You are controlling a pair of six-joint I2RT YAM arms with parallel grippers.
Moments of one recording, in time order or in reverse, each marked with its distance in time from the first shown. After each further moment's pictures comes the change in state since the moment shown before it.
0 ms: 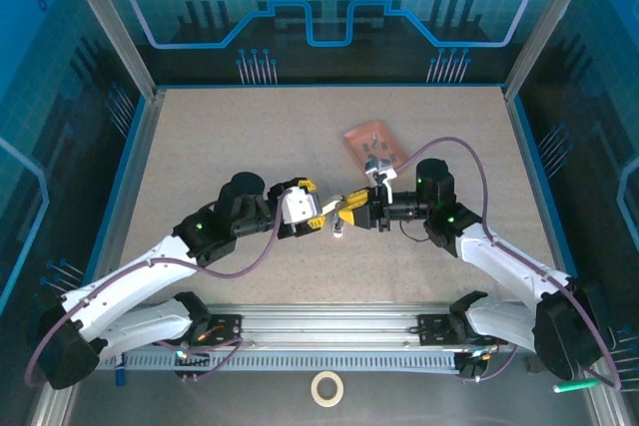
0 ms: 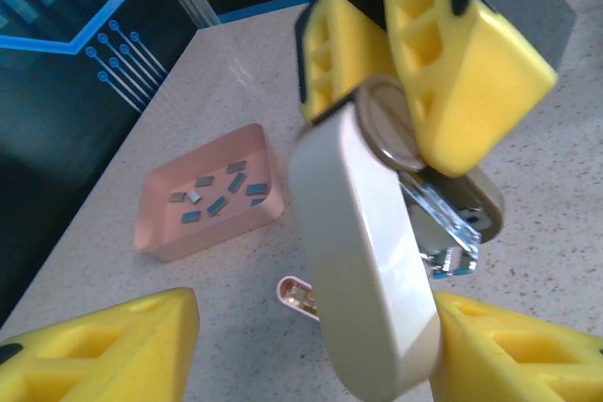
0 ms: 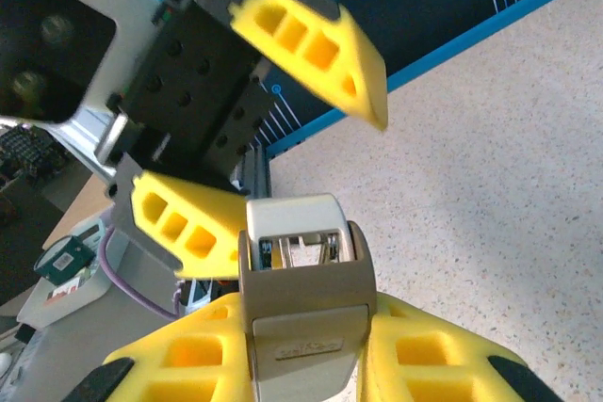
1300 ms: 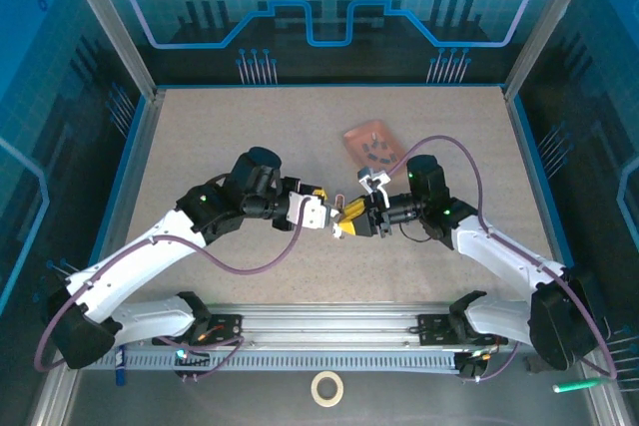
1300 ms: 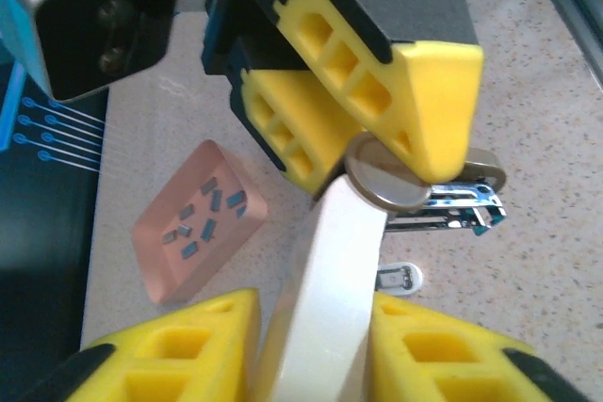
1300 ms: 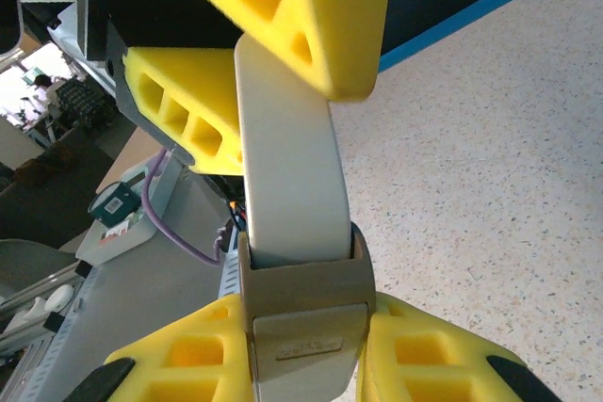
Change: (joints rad) left arm 0.000 0.153 0.301 -0.406 0.118 0.449; right arm 0.004 0.057 0.062 -0.194 -0.128 -0.149
